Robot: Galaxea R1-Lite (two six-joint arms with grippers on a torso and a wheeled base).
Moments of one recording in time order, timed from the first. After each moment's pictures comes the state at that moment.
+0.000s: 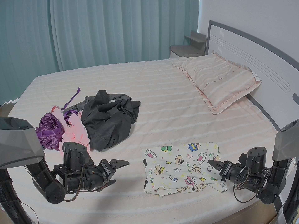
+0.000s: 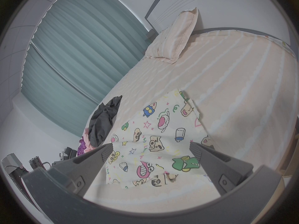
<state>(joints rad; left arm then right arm) -0.42 2.01 -0.34 -1.07 -0.26 -1.14 0.39 2.11 -0.10 -1.51 -0.04 0.78</state>
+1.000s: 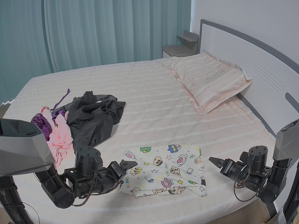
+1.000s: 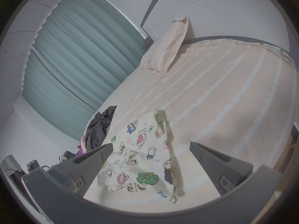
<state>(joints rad) -0.53 2.04 -0.38 -1.07 -0.12 -1.17 0.38 2.11 -0.11 -1.53 -0.06 0.78</state>
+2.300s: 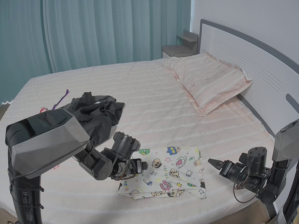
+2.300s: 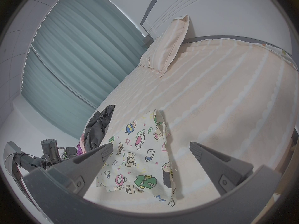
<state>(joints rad) -0.57 2.27 -1.00 -0.37 0.14 -0.55 0.39 2.12 -0.10 -1.53 -0.06 0.77</state>
